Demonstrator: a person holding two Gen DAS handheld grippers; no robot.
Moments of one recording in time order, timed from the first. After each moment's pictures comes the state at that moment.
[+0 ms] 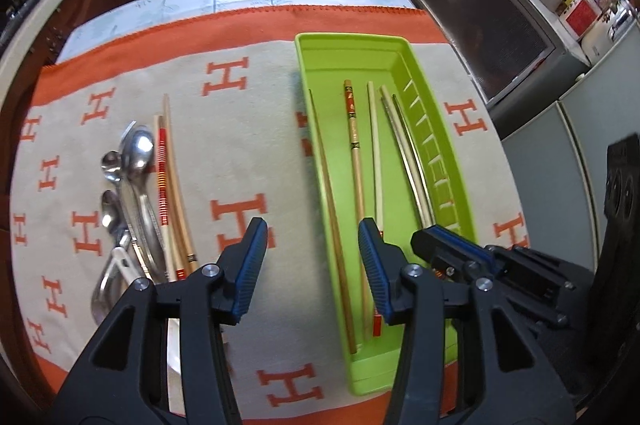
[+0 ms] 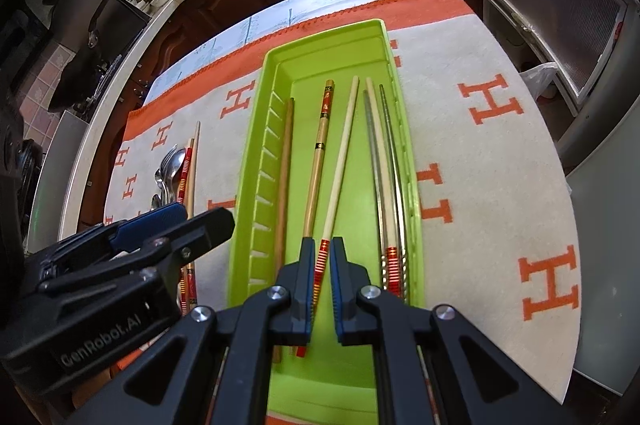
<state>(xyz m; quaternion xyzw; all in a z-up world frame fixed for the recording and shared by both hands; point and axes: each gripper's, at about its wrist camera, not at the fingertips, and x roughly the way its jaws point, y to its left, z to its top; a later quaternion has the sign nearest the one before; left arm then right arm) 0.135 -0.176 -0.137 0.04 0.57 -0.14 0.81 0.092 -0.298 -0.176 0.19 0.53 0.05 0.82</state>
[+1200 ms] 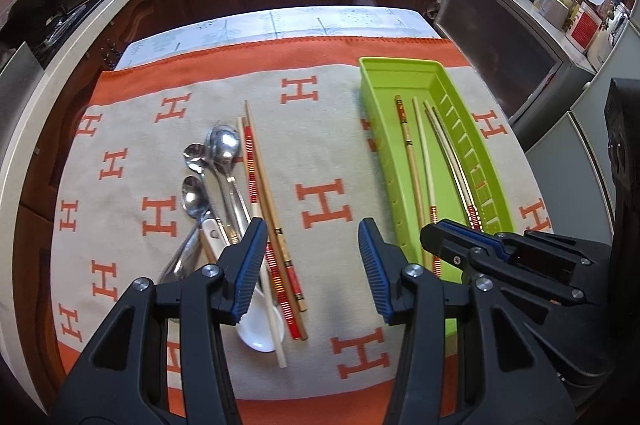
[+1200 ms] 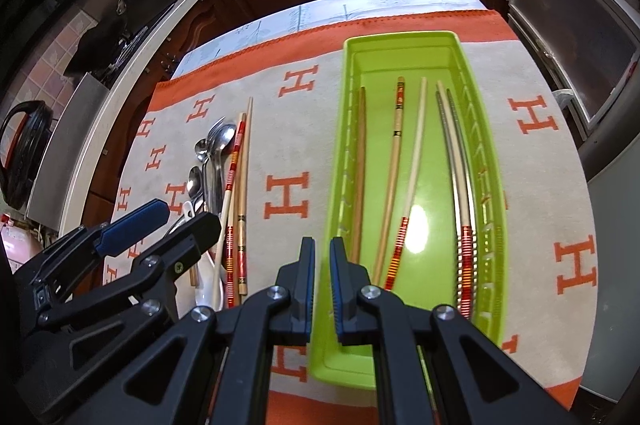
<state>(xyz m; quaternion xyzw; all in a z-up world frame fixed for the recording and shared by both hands) 0.087 -0.105 -0.104 0.05 0.51 -0.10 0.86 0.081 -0.233 -0.152 0.14 0.53 0.08 0.83</state>
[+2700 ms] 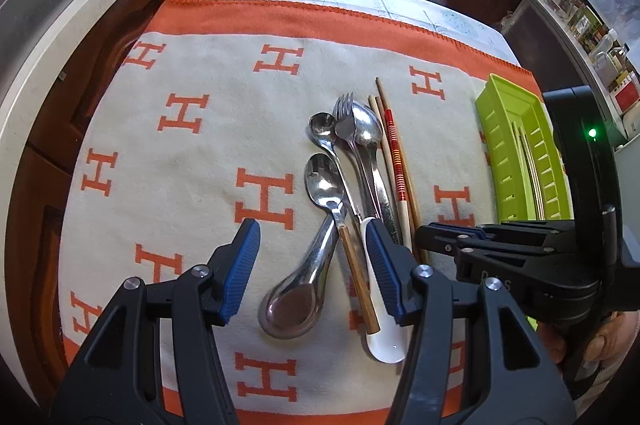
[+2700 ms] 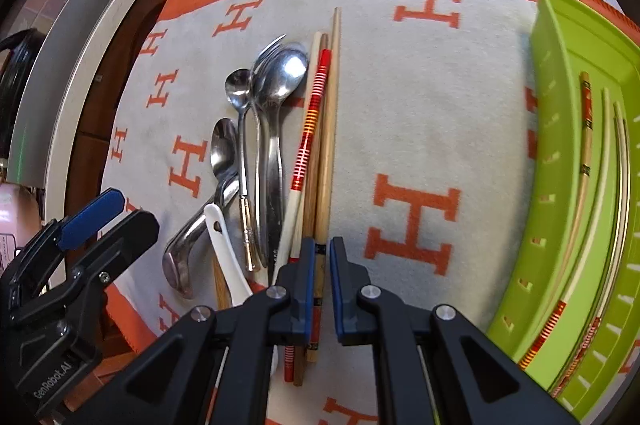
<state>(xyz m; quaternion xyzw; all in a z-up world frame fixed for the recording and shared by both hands) 0.130 0.029 -0.142 -0.04 0.55 -0.03 0.83 0.172 -0.132 -0.215 0.08 0.65 0.17 0.74</state>
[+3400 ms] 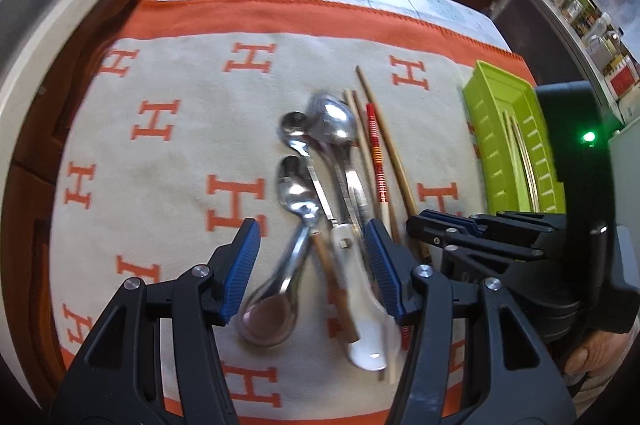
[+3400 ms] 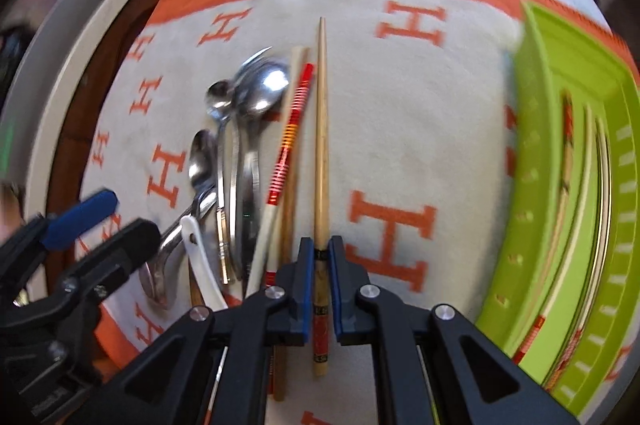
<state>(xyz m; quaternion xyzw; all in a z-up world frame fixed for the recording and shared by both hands) 0.145 0.006 -0.148 -0.02 0.57 -0.06 0.82 0.176 -0.139 -0.218 0.07 0.63 0.14 0.76</state>
